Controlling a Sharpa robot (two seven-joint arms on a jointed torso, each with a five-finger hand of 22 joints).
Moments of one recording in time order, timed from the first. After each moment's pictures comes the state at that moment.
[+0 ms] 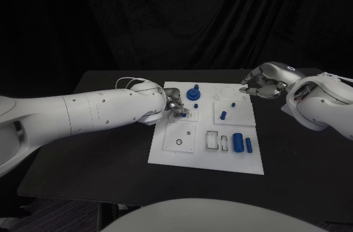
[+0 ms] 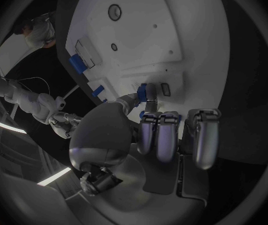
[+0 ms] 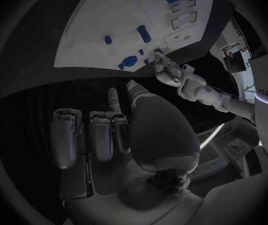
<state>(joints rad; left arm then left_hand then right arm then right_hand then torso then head) 1.28 -0.58 -0.21 1.33 -1.12 -0.07 -0.44 1.12 -0.01 0.33 0.17 0.30 1.09 0.02 0.22 0.93 1.46 -0.05 1.57 1.31 1.47 -0.09 1.57 1.31 0.01 1.46 0.02 1.50 1.31 1.40 -0.90 -0.25 1.52 -1.39 -0.41 -0.10 1.32 -0.06 0.15 0.25 0.21 0.93 0.08 0.13 0.25 1.47 -0.01 1.57 1.31 1.47 -0.07 1.57 1.31 0.02 1.47 0.04 1.51 1.31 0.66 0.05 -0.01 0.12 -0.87</state>
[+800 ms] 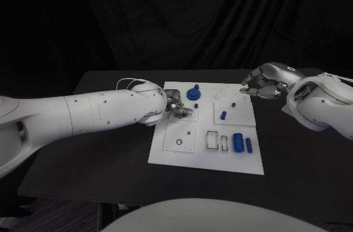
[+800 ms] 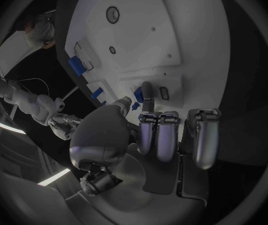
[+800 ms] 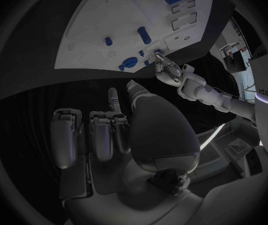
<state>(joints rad) 1.27 -0.58 -0.21 1.32 -1.12 -0.06 -0.44 0.98 0.00 0.17 0.29 0.10 1.13 0.03 0.18 0.92 1.47 -0.04 1.57 1.31 1.46 -0.09 1.57 1.31 0.01 1.47 0.02 1.50 1.31 1.40 -0.90 -0.25 1.52 -1.39 -0.40 -0.11 1.32 -0.06 0.15 0.25 0.21 0.93 0.08 0.13 0.25 1.47 -0.01 1.57 1.31 1.47 -0.07 1.57 1.31 0.02 1.47 0.04 1.51 1.31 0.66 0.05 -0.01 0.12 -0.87</state>
